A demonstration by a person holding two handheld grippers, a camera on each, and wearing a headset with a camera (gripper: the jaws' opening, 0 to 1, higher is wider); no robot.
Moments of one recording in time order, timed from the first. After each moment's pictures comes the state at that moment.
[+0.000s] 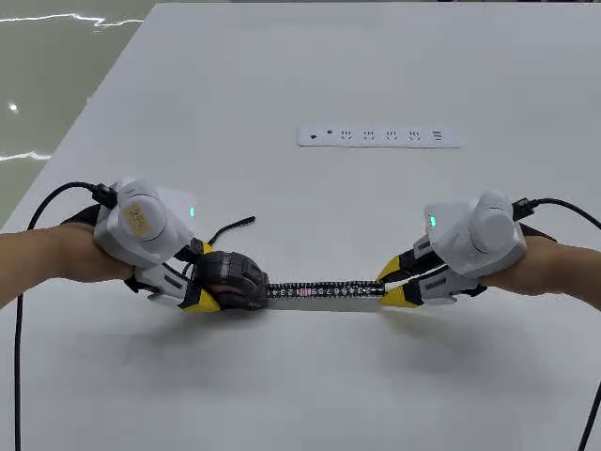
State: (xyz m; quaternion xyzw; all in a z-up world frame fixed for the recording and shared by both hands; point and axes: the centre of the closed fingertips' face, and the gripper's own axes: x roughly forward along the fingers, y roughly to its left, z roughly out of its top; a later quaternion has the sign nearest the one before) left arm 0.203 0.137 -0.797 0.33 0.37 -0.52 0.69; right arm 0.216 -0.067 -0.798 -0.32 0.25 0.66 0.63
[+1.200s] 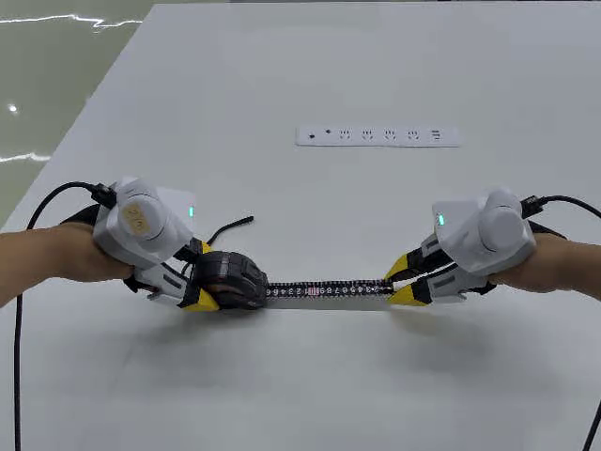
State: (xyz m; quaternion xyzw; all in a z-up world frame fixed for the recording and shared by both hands) left arm 0.202 0.134 -0.796 0.33 0.38 -0.52 0.69; right arm 0.218 -0.080 -0.799 -0.33 0.25 0.66 0.63
